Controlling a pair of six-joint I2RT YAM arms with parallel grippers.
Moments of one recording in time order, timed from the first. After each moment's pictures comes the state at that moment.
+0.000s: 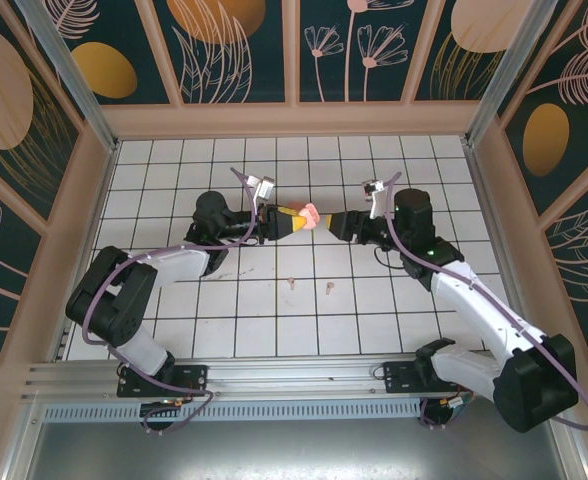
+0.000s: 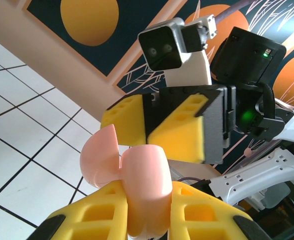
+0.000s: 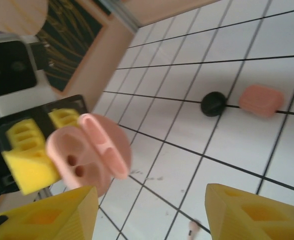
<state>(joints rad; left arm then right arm) -0.51 1.63 0.77 0.99 1.01 -0.84 0.43 1.08 0.76 -0.06 -0.56 0.53</state>
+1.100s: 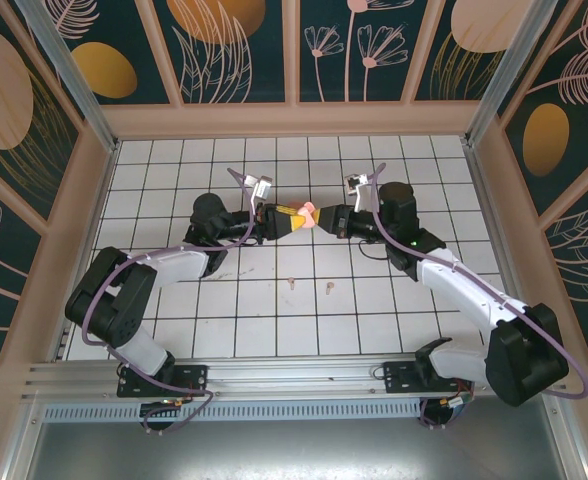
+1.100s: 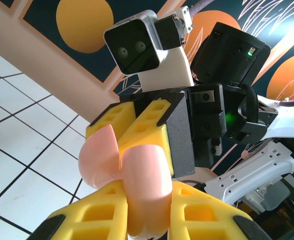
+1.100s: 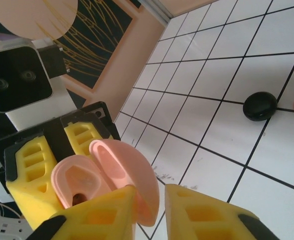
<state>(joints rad) -0.51 1.63 0.75 1.06 1.01 -0.87 0.48 1.22 0.79 0.11 -0.63 0.63</state>
